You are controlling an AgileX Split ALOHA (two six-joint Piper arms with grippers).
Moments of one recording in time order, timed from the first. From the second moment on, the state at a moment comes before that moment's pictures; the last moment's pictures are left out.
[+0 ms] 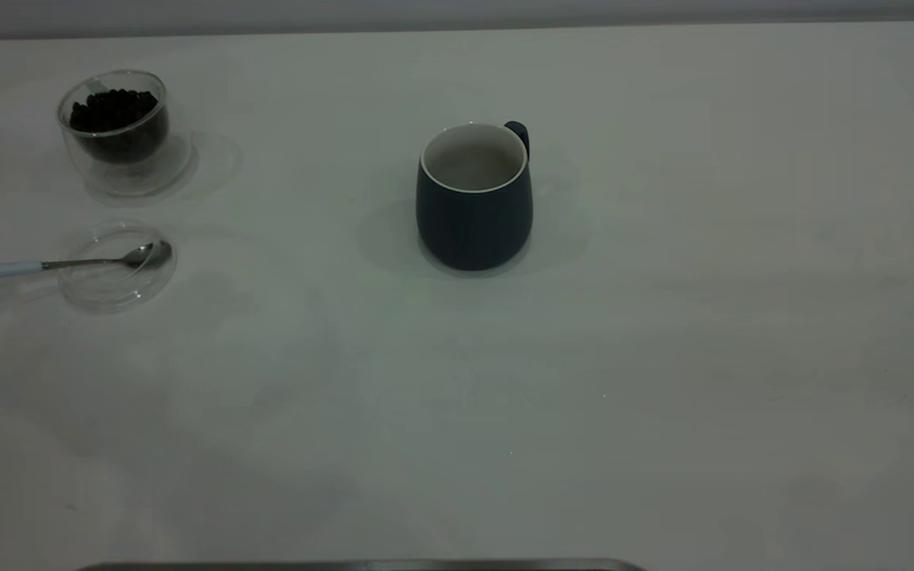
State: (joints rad) left arm 0.60 2.05 -1.22 -0.93 1.16 0.97; right arm 0.01 -0.02 -0.47 0.04 1.13 -0.10
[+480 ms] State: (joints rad) left arm 0.75 2.29 -1.23 -0.94 1.07 1.09; right arm 0.01 -0.02 -0.47 0.04 1.13 -0.10
